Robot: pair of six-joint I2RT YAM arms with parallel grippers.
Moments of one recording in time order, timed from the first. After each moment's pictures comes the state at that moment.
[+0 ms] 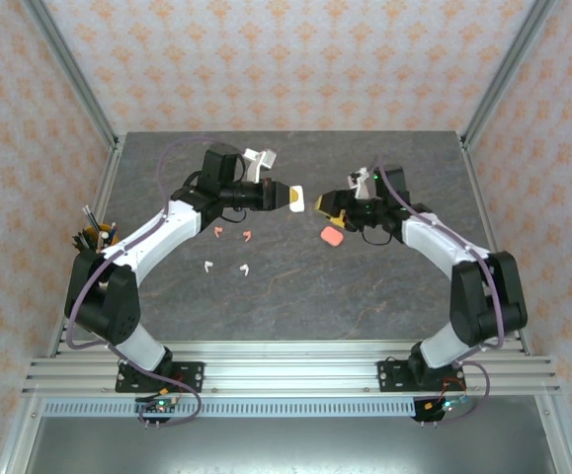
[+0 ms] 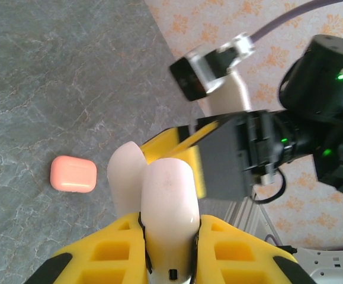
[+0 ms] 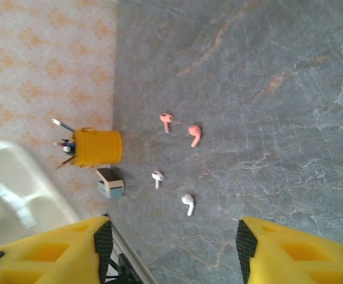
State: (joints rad) left arm -0.38 1.60 1.24 -0.18 0.77 -0.54; right arm 0.25 1.52 1.00 -0.16 -0.81 0.73
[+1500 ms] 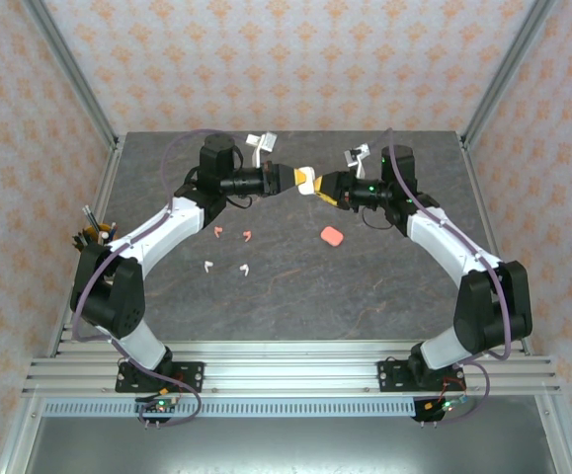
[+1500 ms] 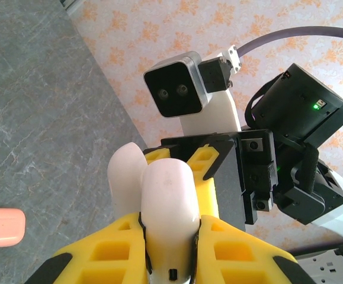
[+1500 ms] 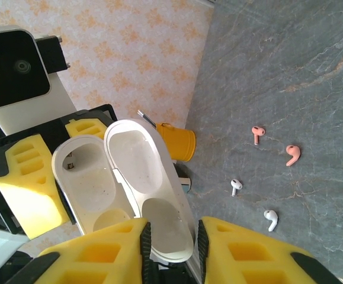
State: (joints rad) left arm -0.37 1.64 1.26 0.14 0.90 -0.80; right arm 0.27 1.50 1.10 -0.03 -0.96 0.85
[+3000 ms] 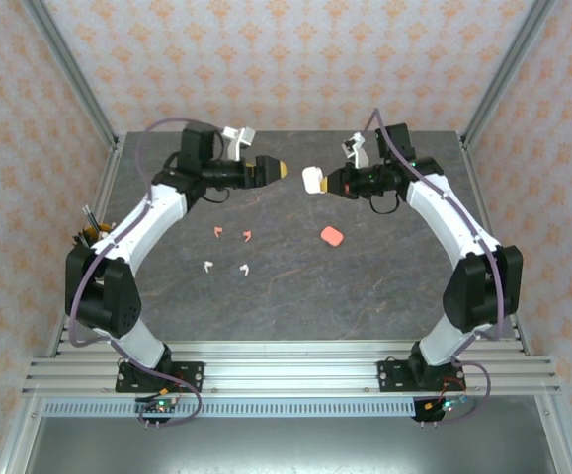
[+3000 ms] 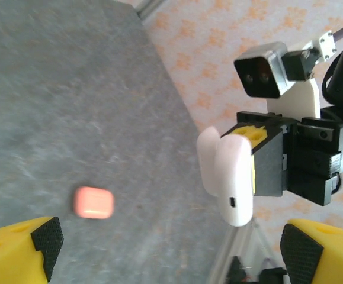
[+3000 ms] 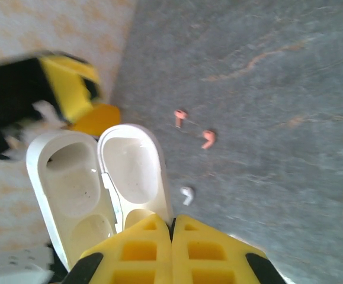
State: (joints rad) left arm -0.24 1.63 1.43 -0.35 0.82 -0.45; right arm 0.26 1.66 1.51 -0.75 -0.78 0.28
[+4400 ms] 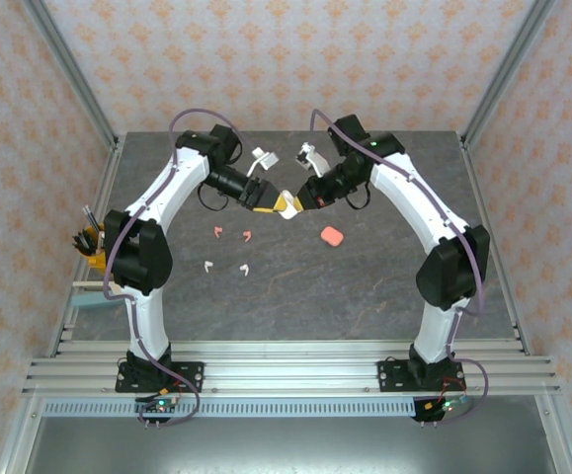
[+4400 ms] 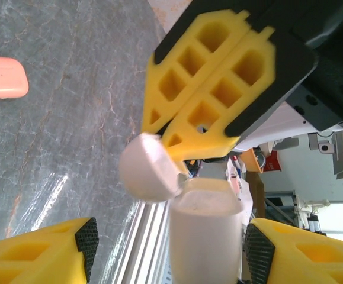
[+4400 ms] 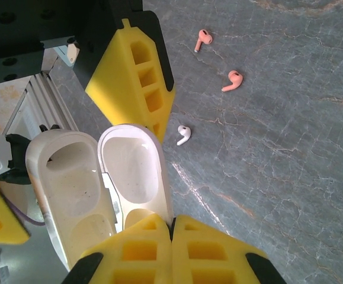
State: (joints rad) left arm -0.26 1.99 1.89 -1.38 1.19 0.33; right arm 0.45 1.86 1.87 -1.18 -0.71 -0.11
